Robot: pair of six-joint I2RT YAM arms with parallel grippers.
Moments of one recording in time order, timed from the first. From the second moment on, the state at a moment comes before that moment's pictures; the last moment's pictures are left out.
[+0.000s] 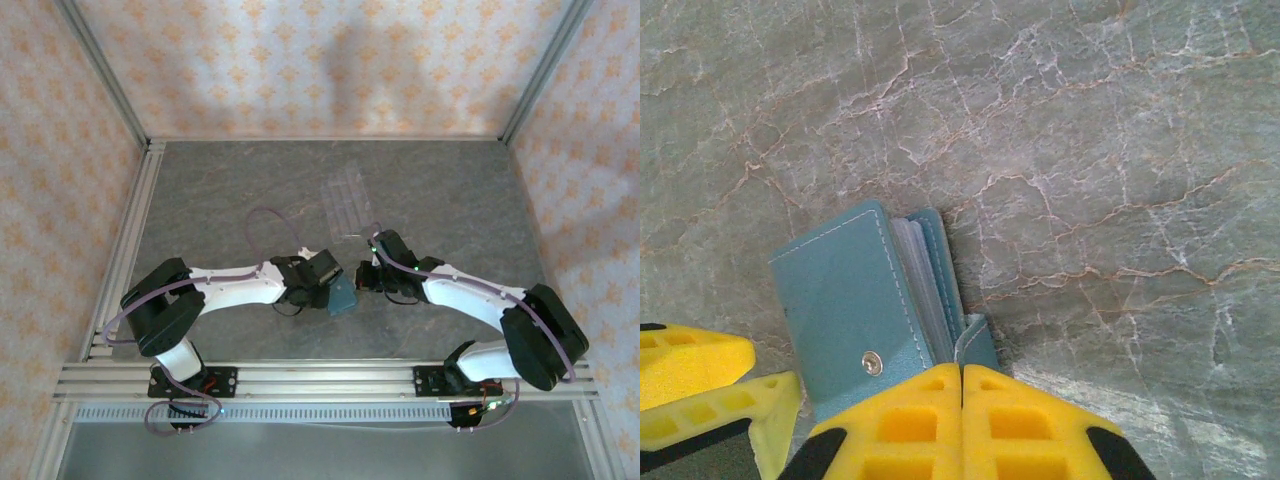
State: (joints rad) left arm -0.92 1.66 0.96 -0.54 -0.15 -0.82; right arm 0.65 1.33 0.65 -0.27 -0.17 0.71
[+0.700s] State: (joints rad) left arm -0.86 1.75 1.05 -0.53 -0.13 -0.83; right arm 0.65 1.29 0.62 -0.27 -0.20 0.70
